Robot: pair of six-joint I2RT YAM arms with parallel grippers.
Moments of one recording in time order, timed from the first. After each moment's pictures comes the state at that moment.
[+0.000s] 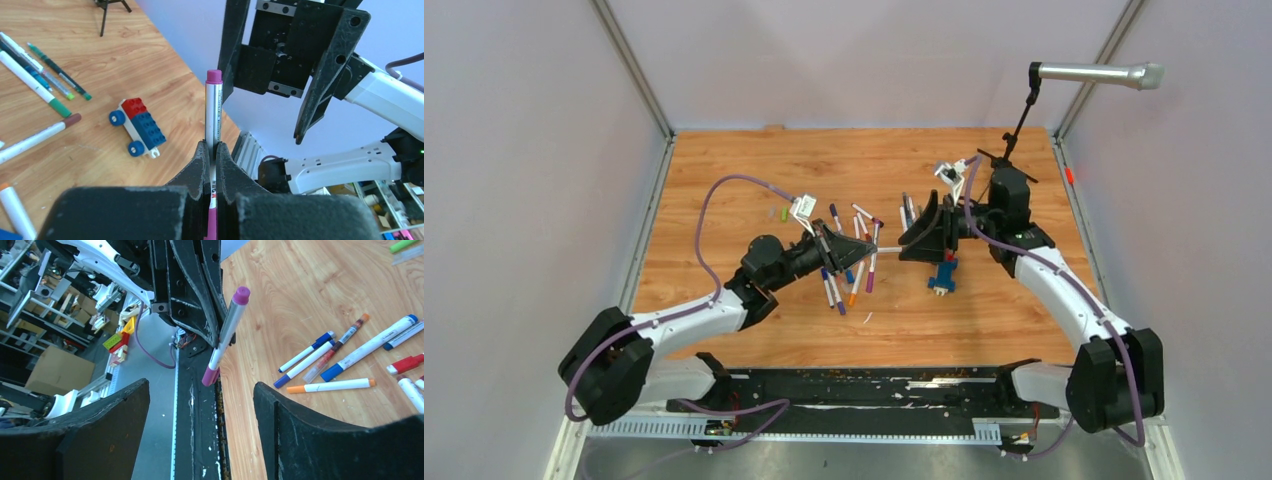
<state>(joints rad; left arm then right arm) -0.75 1.19 0.51 0.79 0.30 -0.83 0.24 1.22 0.88 0.04 -1.31 0.33</state>
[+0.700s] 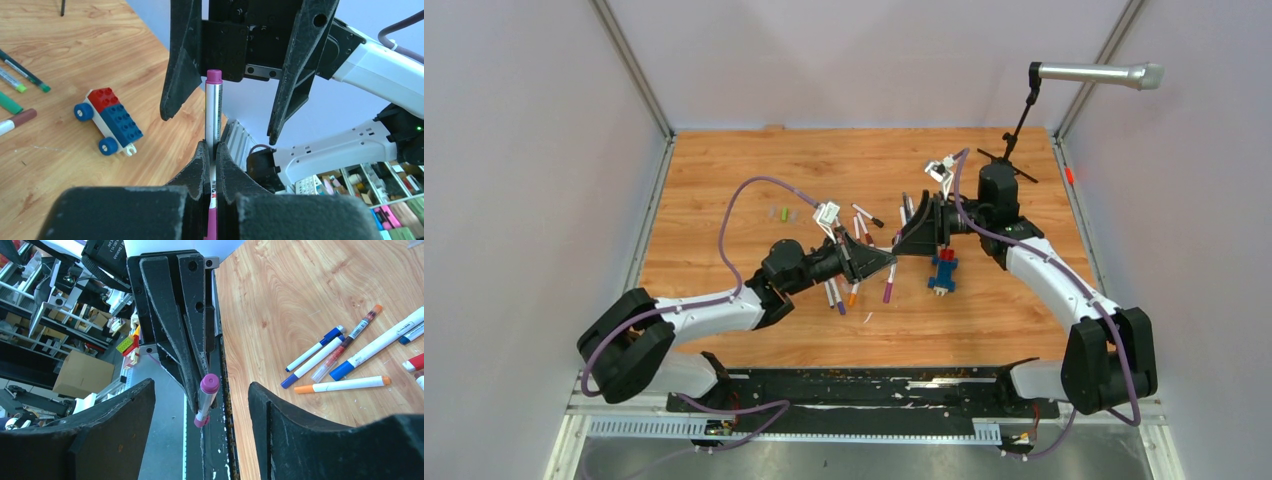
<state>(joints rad) -0.86 1.33 0.57 0.88 0.28 -0.85 0.27 1.32 0.91 0.08 -1.30 0.42</state>
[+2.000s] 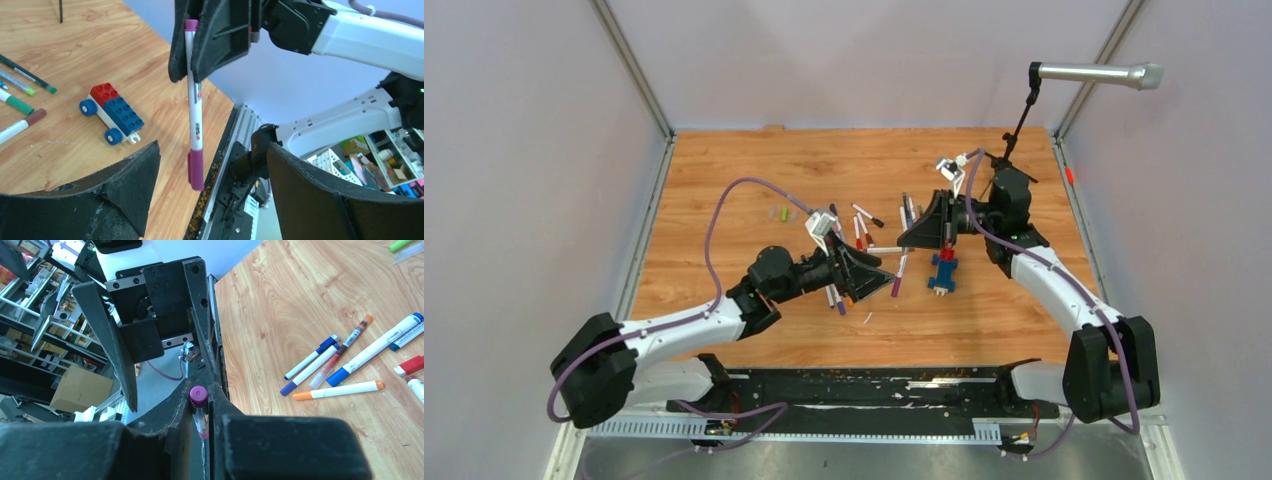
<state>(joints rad) -0.90 1.19 0.56 0.71 0.29 -0.71 0.24 1.29 0.83 0.32 -1.30 0.61</state>
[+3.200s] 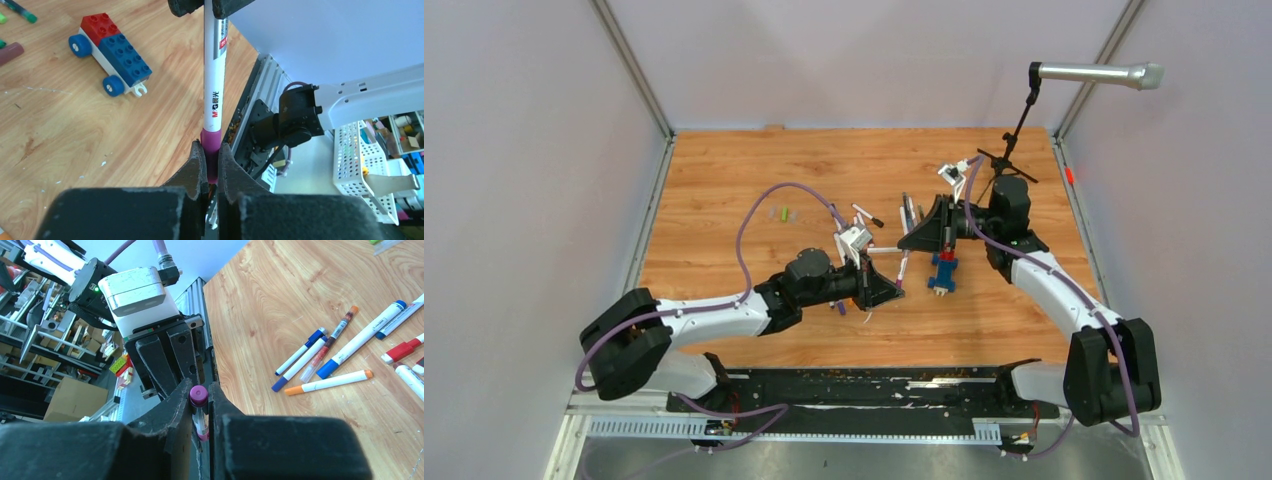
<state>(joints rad) -0.99 1.33 0.61 0.58 0.27 -0.65 0.23 1.26 0.78 0.32 -1.25 0.59</state>
